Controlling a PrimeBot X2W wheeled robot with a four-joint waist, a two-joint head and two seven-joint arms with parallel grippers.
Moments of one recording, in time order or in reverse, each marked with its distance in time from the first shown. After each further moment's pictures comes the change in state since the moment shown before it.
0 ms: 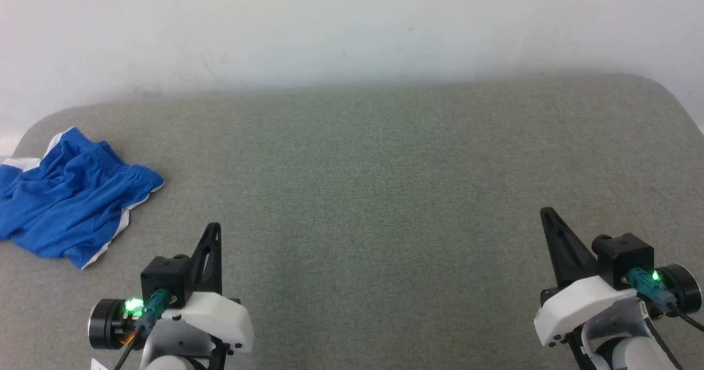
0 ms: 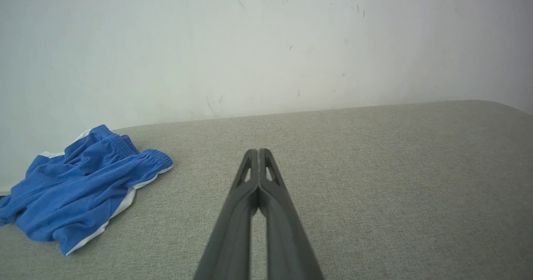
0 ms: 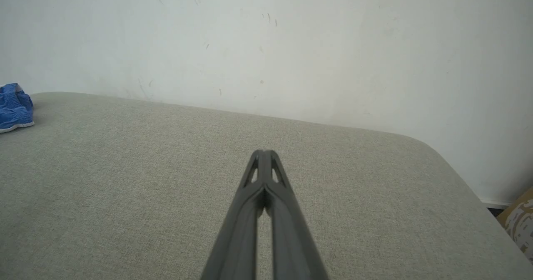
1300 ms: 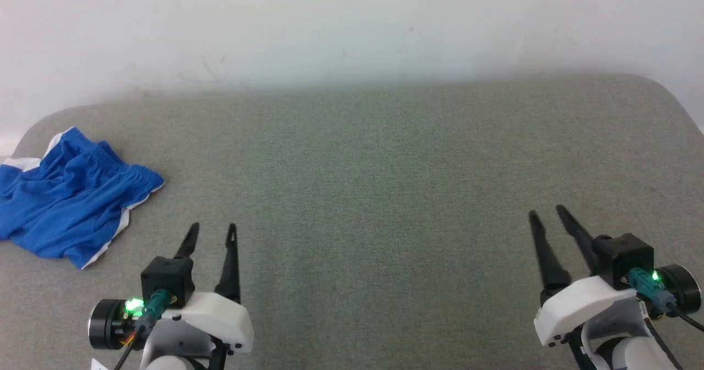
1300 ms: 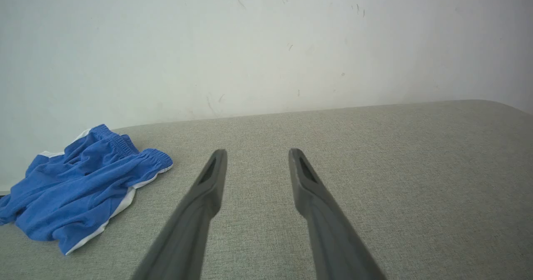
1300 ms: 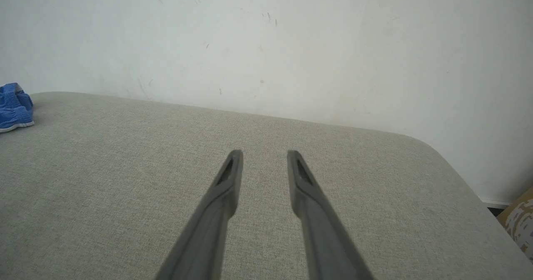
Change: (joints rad) left arm 0.000 0.000 0.000 0.001 0.000 0.000 0.000; right arm 0.000 0.000 0.000 0.002 0.001 0.000 0.000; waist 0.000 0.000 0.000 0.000
